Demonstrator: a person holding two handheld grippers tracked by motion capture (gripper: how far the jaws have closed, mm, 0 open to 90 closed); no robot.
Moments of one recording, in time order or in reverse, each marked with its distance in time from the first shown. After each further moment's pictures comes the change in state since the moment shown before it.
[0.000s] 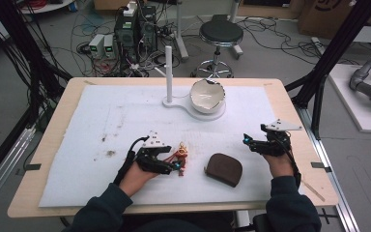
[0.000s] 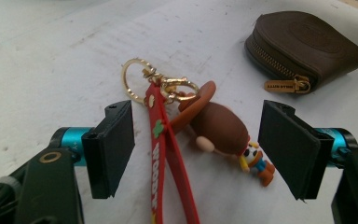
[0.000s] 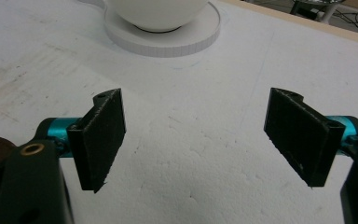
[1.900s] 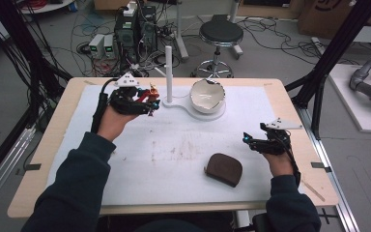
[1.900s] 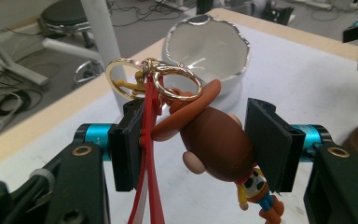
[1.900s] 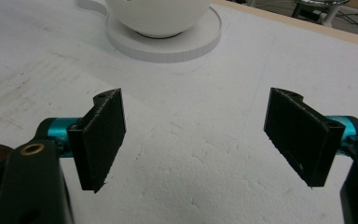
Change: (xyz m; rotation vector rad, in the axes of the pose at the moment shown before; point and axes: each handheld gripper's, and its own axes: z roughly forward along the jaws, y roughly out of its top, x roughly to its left) left arm 0.094 0.128 -0.082 -0.112 0.201 0.099; right arm -0.001 0.003 0.001 -0.015 0.012 0.016
